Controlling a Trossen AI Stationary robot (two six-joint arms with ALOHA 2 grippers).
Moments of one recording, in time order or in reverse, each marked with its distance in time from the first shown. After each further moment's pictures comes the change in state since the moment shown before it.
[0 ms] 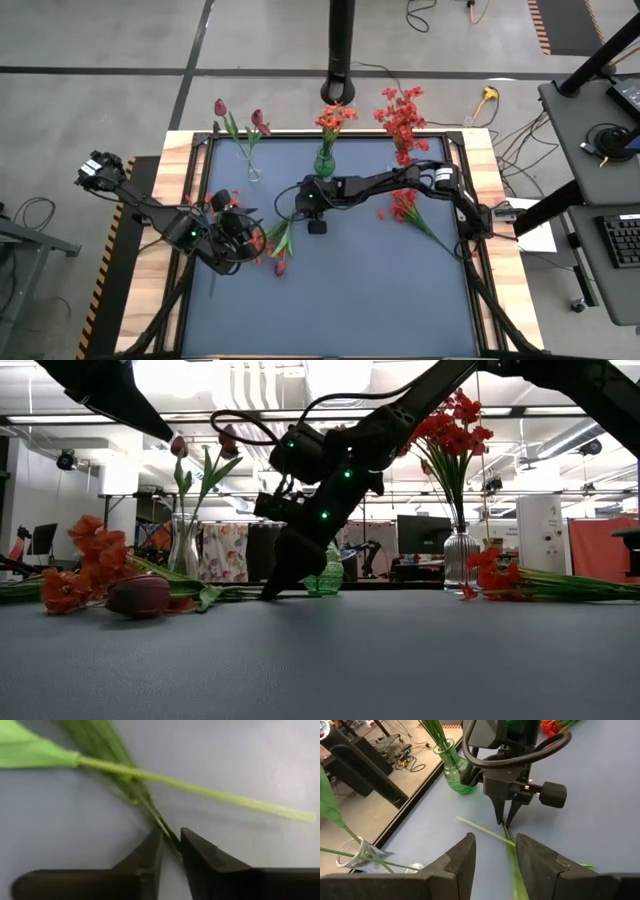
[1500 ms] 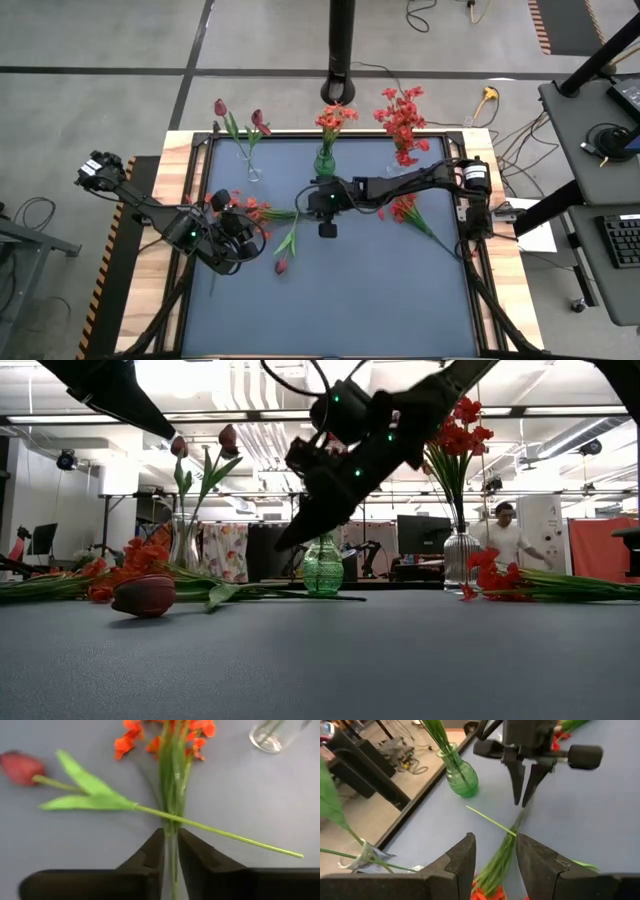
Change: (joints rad) left arm 0.001 0.001 0.000 0.010 -0.024 0.000; right arm 0.030 -0.258 -0.268 0.217 -0.072 0.102
